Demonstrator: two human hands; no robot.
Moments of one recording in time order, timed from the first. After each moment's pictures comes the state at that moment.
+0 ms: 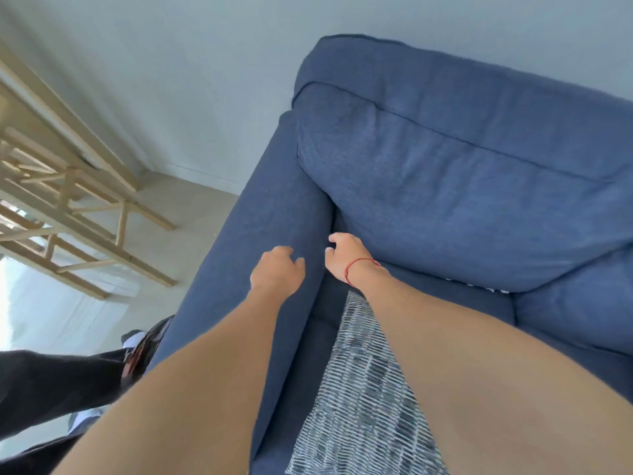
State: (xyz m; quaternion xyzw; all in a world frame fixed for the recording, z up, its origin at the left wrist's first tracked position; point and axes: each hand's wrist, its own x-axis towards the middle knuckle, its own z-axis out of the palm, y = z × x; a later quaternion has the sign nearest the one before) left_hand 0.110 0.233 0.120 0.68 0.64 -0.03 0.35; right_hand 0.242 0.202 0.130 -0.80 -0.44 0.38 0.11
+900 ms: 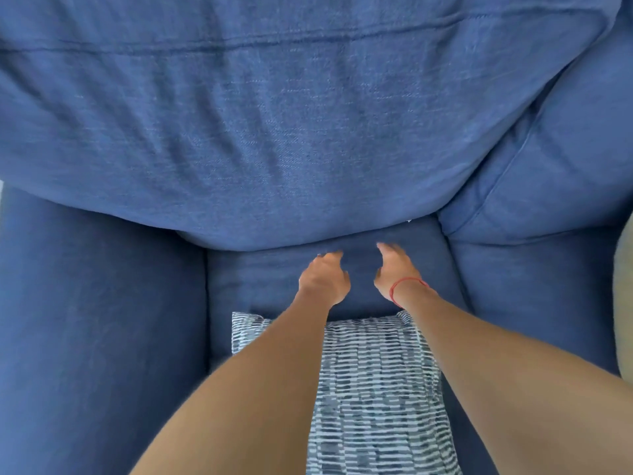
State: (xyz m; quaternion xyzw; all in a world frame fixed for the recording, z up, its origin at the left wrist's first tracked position) left_hand 0.407 0.137 -0.052 0.81 0.39 -0.28 0.34; right_hand 0.498 0.037 -0.070 -0.88 -0.18 0.41 0.12
